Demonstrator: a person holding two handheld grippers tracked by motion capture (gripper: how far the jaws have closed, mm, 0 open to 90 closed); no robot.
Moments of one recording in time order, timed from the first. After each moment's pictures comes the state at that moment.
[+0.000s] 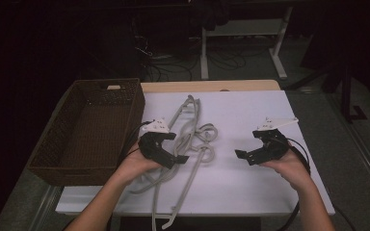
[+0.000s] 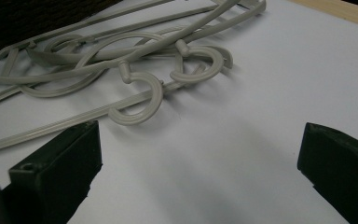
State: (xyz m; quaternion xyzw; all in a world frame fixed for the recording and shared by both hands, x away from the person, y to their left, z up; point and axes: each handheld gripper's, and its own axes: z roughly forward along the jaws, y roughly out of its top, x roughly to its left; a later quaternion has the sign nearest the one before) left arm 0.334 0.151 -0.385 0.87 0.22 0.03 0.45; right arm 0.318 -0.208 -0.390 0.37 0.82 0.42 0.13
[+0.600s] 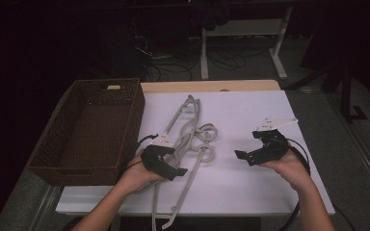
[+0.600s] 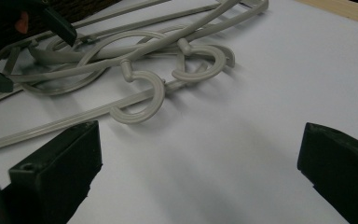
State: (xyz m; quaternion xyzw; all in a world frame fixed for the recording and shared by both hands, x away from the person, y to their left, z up) left arm 0.322 0.150 -0.422 0.89 0.24 0.04 0.38; right arm 0.317 -0.207 -0.392 0.36 0.82 0.42 0.12
